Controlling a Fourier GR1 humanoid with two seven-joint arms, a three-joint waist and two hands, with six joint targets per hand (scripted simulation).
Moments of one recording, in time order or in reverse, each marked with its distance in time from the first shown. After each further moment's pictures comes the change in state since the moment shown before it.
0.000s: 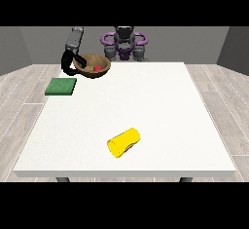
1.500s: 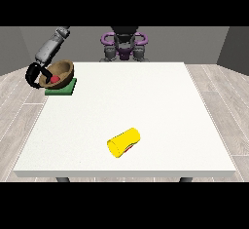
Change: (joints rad) left arm -0.036 0.082 0.023 -0.242 0.082 0.068 0.081; right arm -0.214 -0.414 -0.289 0.590 -0.099 0.288 -0.445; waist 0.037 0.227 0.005
